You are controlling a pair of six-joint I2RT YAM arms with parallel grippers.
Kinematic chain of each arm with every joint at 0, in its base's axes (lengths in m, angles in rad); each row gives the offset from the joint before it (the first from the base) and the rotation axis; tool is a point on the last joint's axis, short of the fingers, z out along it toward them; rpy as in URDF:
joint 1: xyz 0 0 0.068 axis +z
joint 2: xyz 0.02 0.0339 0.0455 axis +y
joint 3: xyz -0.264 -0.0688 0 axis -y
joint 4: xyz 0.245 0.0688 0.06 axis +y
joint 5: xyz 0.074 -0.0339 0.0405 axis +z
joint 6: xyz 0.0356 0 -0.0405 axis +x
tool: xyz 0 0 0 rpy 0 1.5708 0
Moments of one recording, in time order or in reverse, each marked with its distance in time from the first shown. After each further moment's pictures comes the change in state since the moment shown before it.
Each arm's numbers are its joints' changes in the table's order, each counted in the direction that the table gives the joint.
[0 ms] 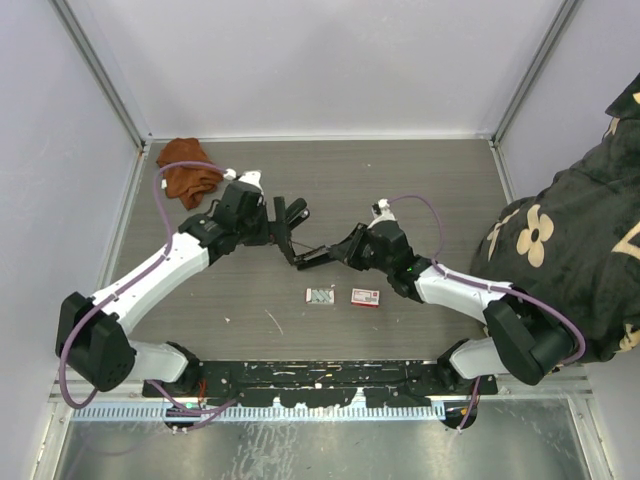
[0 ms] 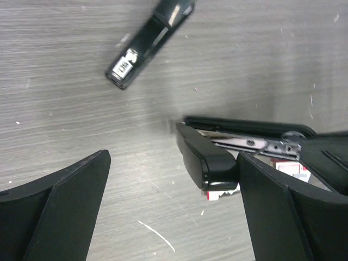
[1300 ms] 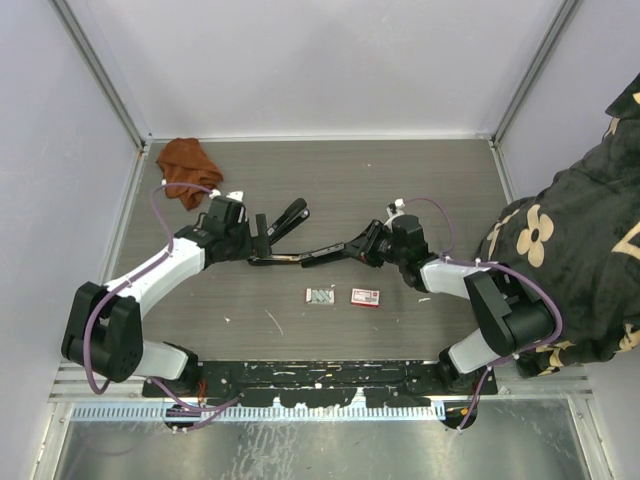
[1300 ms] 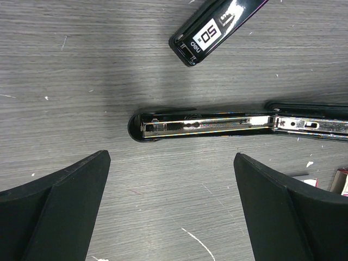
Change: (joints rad) left arm 0.197 0.025 -0.222 -0.119 -0.089 0.056; right arm -0.215 0.140 -0.048 -0.150 0.262 0.020
